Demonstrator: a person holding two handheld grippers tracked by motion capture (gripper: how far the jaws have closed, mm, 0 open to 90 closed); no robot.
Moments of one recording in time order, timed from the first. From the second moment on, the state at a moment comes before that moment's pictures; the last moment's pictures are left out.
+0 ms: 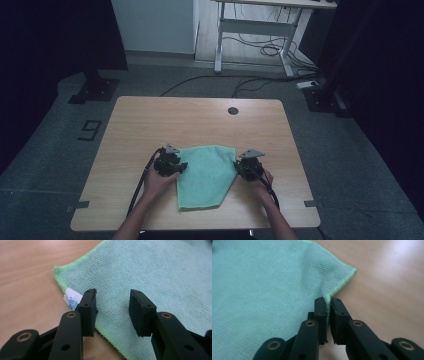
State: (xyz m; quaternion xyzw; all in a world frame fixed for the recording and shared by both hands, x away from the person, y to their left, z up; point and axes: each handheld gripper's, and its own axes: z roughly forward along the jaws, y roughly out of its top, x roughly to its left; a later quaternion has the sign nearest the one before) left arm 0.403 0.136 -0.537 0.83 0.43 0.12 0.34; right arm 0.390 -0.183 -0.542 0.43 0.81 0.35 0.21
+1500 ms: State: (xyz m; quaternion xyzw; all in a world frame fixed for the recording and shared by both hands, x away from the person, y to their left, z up) left arm 0.375 0.099 -0.534 0.86 0.39 0.12 0.32; right arm 0.320 -0.199 -0.538 0.41 0.77 0.45 0.20
